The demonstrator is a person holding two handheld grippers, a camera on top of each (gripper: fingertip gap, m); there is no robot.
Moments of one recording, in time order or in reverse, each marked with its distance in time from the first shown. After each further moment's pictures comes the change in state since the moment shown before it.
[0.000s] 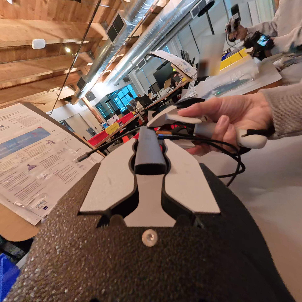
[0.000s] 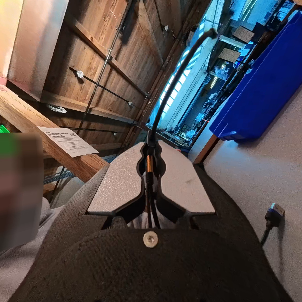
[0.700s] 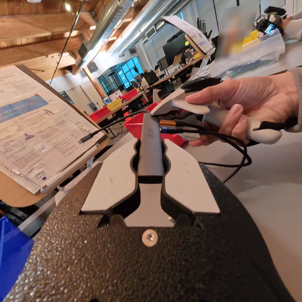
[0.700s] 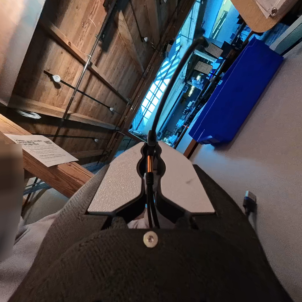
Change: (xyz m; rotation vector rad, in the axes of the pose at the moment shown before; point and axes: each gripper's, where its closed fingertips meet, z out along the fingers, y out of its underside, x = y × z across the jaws) left arm -0.005 0.031 0.001 -0.143 -0.053 -0.073; right arm 0.018 -0.008 -0.003 0.044 0.126 -0.044
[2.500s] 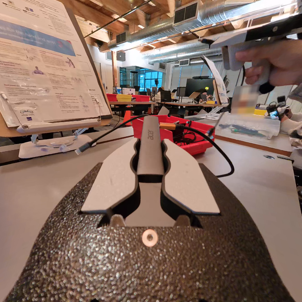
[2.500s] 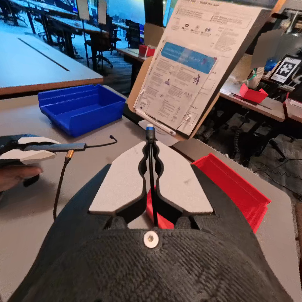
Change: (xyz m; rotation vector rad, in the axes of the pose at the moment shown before) left arm -0.027 0.021 -0.018 0.088 -0.155 -0.507; right arm -0.100 -0.135 -0.045 -0.263 0.793 -1.351
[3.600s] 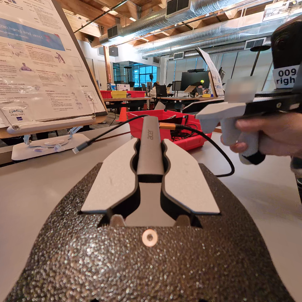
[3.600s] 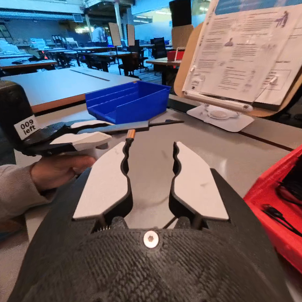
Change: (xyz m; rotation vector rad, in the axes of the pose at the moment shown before) left arm 0.004 0.009 0.003 -0.029 0.038 0.028; right arm -0.134 0.092 0.055 0.077 -0.165 0.216
